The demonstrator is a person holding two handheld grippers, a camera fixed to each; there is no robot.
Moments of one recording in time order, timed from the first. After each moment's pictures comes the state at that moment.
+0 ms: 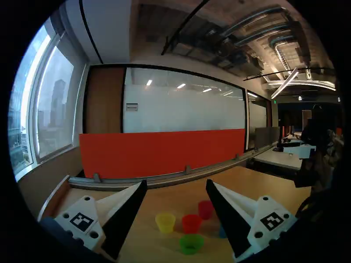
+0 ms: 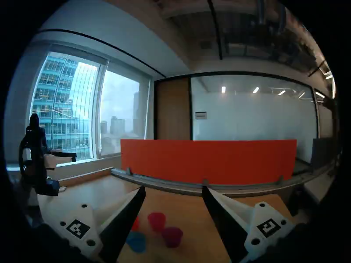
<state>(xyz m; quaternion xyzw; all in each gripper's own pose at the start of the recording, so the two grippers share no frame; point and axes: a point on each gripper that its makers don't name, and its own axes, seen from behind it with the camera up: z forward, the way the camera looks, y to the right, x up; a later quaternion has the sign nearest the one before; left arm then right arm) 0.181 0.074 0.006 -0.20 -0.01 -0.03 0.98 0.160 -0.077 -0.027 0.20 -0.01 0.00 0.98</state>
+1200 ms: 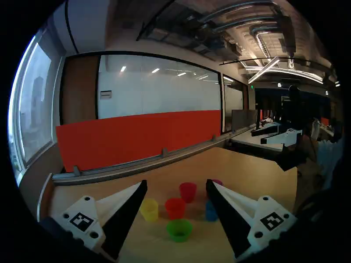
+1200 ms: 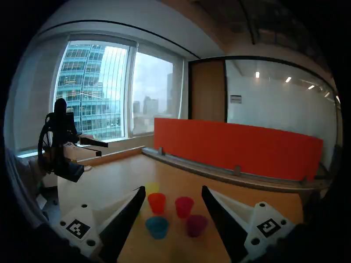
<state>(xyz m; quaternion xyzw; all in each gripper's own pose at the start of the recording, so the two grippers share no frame) 0.139 0.103 -0.007 -0.30 -0.07 0.01 0.95 0.117 -0.136 -0.042 0.33 -0.08 -0.04 0.94</state>
